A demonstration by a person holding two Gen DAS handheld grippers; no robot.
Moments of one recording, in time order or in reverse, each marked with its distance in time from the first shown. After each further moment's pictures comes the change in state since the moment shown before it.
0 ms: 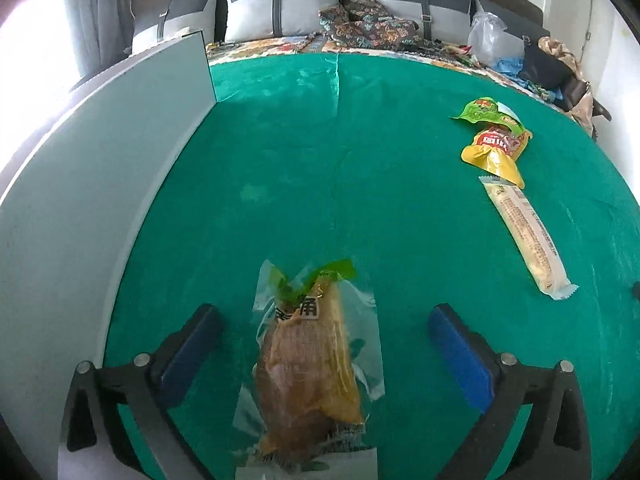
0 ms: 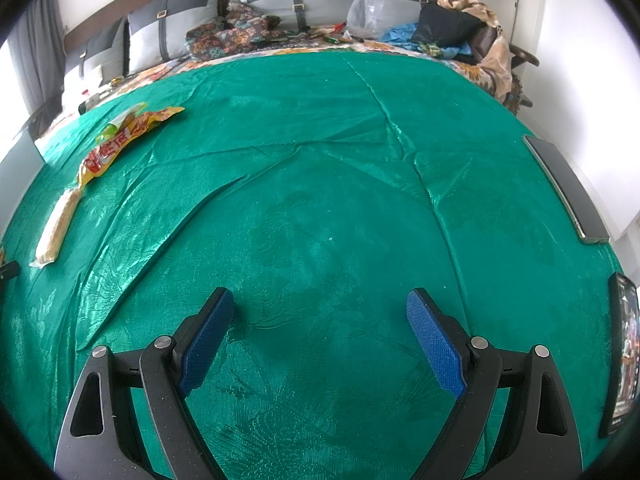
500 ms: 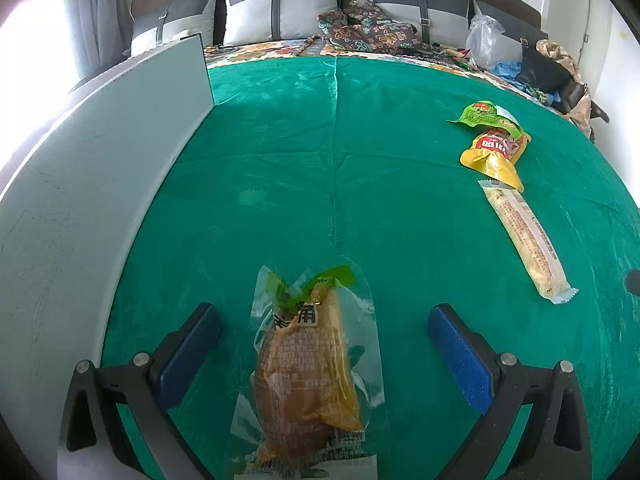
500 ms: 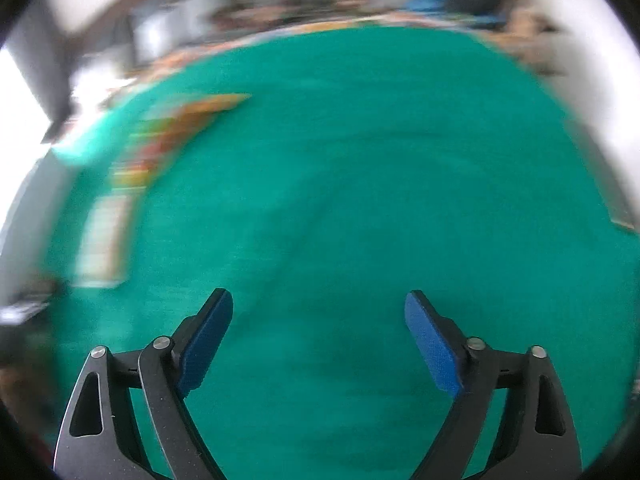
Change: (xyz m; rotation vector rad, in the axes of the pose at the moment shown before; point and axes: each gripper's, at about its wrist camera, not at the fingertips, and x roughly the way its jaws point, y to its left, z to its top) left arm 0.002 -0.002 0.005 -0.001 -0.005 -0.005; right arm -0.004 0.074 0.030 0.023 0.130 0.231
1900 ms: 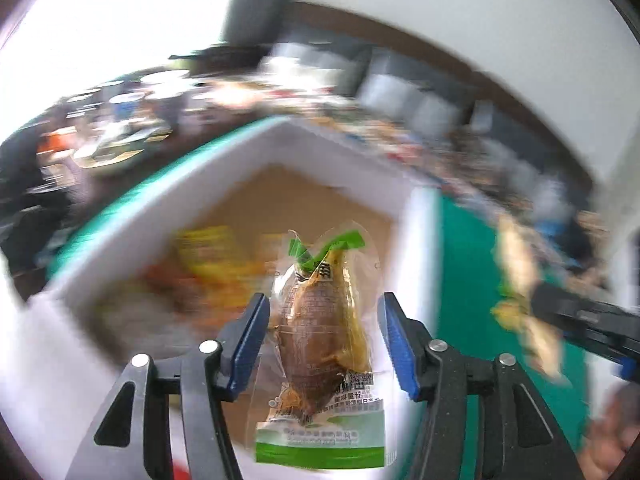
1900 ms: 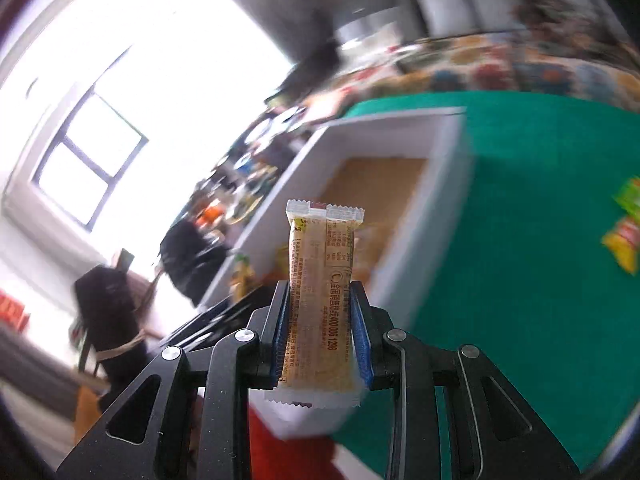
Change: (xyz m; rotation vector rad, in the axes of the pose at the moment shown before) left arm -0.213 0.264 -0.036 -0.508 -0.168 0.099; right arm -0.095 0.386 0.009 -0.323 0.106 0.709
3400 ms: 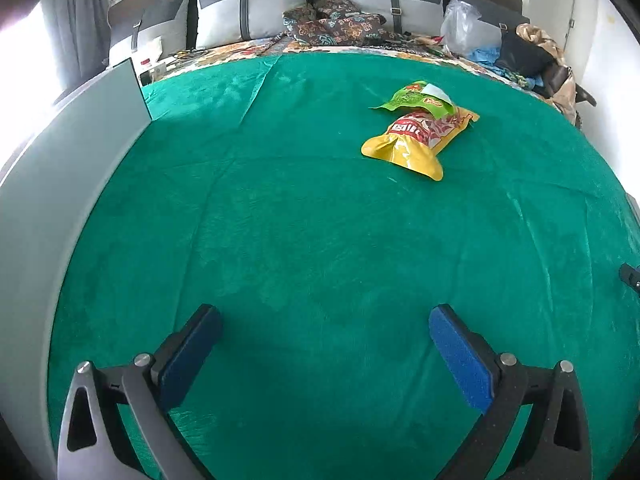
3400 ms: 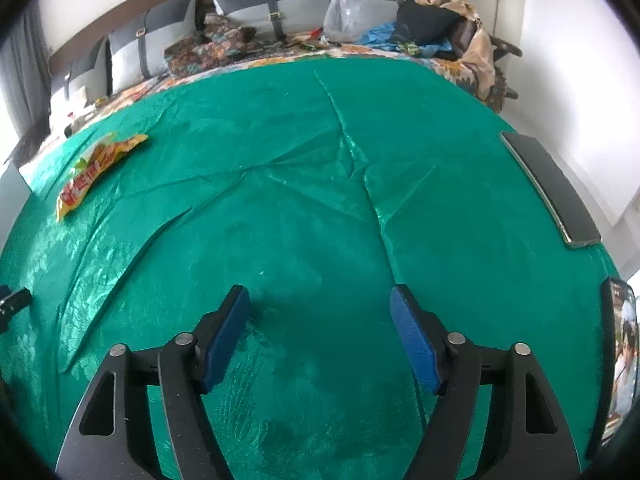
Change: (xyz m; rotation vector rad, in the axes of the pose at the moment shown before) left arm 0.190 -0.330 -0.170 0.547 0.187 -0.123; right arm -0.241 -0.379 -0.187 0.314 -0.224 -0.980
